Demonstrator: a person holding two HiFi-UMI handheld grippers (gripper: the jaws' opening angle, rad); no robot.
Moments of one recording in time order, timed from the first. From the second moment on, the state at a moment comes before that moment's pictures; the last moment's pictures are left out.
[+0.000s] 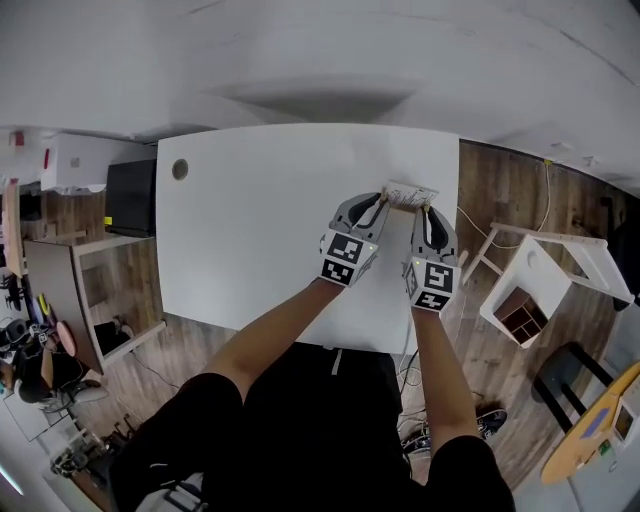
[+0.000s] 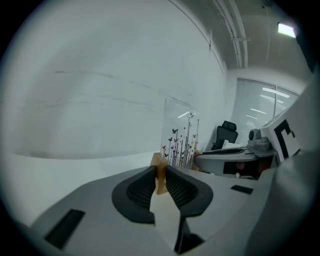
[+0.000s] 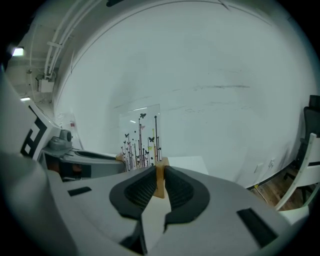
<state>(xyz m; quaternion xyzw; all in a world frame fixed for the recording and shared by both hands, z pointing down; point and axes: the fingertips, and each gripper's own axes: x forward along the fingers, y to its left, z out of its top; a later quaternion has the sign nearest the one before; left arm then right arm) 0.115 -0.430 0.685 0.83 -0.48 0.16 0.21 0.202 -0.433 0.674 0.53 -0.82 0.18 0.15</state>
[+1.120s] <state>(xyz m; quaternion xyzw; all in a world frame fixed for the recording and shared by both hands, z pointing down) -0.096 -0.043 0.481 0.82 -0.54 0.08 0.17 -0.007 -0.057 0.468 0.49 -0.85 0.16 0.09</state>
